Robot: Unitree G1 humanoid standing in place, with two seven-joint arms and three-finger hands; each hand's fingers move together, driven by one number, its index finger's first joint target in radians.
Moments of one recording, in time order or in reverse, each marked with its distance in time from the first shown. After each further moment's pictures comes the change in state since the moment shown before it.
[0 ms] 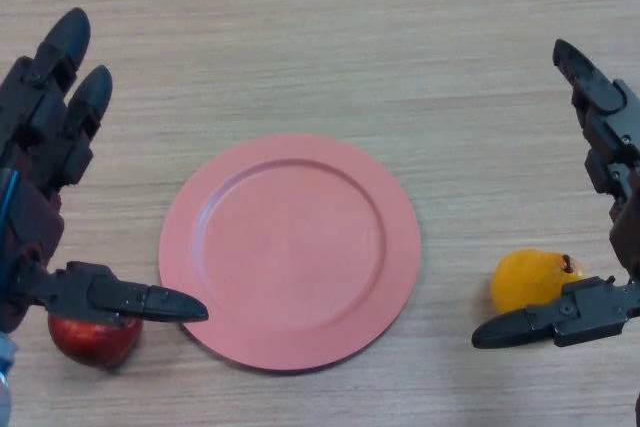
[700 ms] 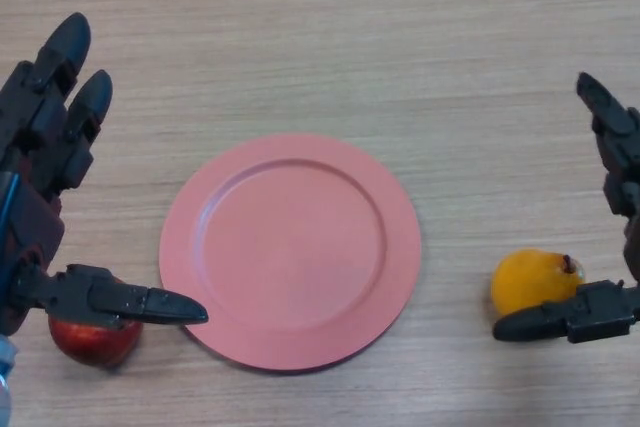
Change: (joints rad) left arm 0.004 -0.001 0.002 0.001 0.003 0.000 0.000; right arm -0.022 -0.005 -0.078 0.268 0.001 -0.130 -0.008
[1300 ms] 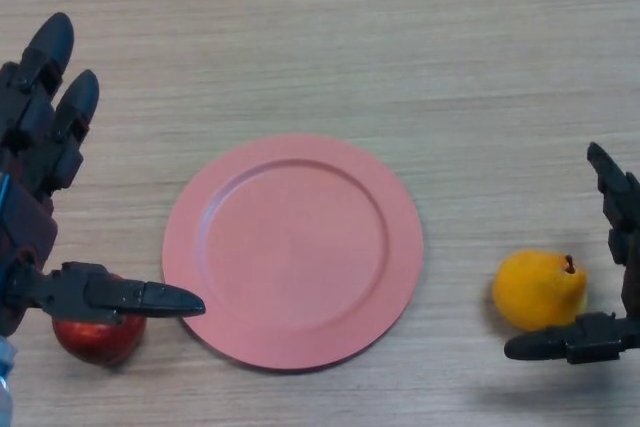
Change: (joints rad) left arm 0.007 -0.008 -0.001 -0.003 0.000 0.000 0.045; right arm -0.089 -0.039 -0.004 0.601 -0.005 -0.361 -0.083
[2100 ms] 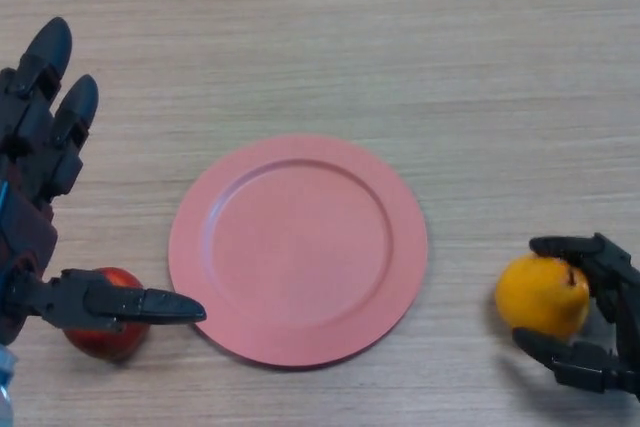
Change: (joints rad) left arm 0.023 -0.014 0.000 -0.019 -0.002 0.000 0.017; right arm 0.096 0.016 0.043 -0.075 -0.036 0.166 -0.057
